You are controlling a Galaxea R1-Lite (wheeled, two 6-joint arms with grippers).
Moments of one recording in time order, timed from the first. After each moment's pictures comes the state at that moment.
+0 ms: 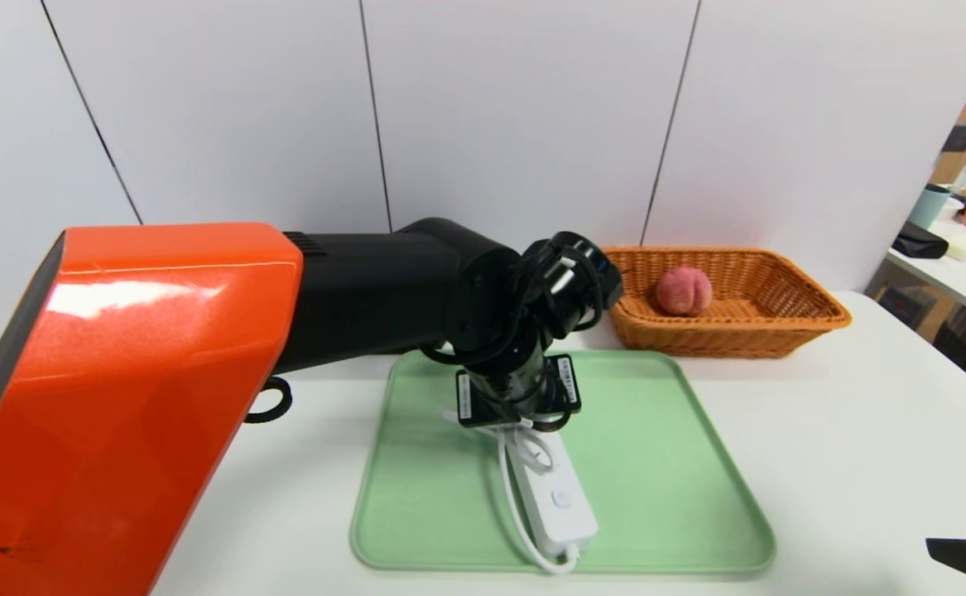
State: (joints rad) left arm -0.87 2.24 -2.00 0.77 0.21 -0.84; right arm 0.21 1.01 -0.82 0.71 -0.12 0.13
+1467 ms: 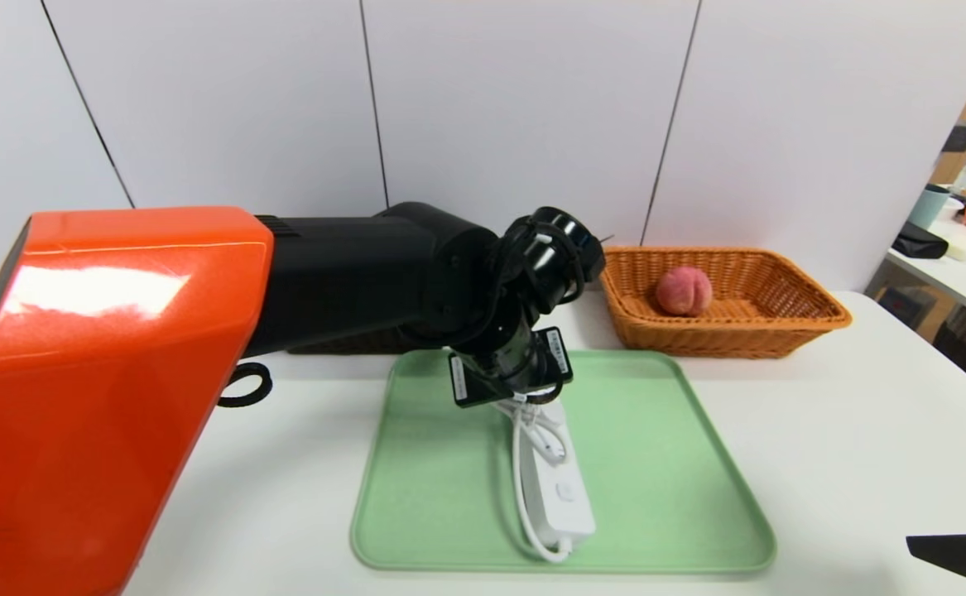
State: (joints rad) left arm -0.83 2.22 -2.00 0.72 0.21 -0.88; right arm 0.21 1.07 -0.83 0.71 -0.12 0.12
